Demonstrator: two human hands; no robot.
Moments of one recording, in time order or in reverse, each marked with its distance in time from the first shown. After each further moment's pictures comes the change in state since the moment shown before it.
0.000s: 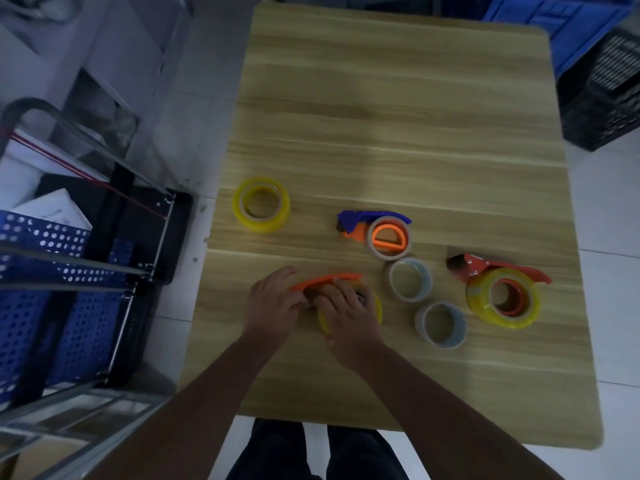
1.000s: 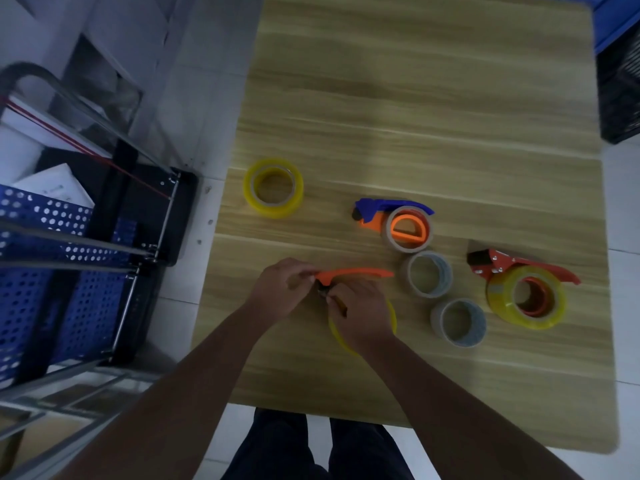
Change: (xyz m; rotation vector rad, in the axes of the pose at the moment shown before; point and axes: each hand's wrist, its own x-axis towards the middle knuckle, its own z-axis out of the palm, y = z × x) left_hand 0.020 -0.029 0.003 -0.539 -0.128 -0.124; right_hand 0.023 -0.002 0.010 0.413 0.175 0.146
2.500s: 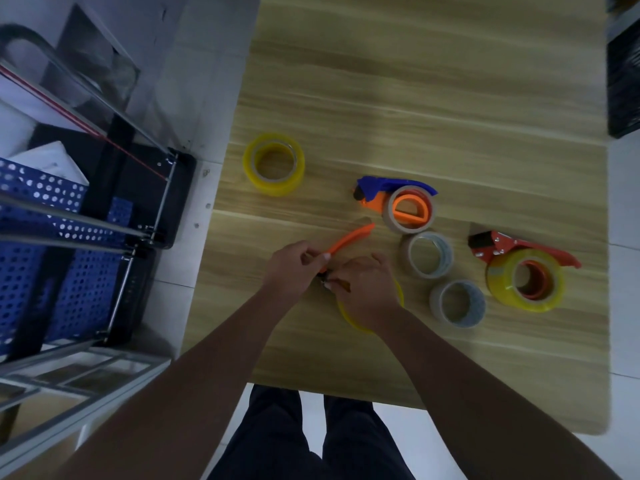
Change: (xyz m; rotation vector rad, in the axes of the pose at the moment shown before) left_hand -0.001 0.024 0.026 0.034 0.104 -0.331; right_hand 0.007 0.005 -0.012 -0.251 -0.224 0.001
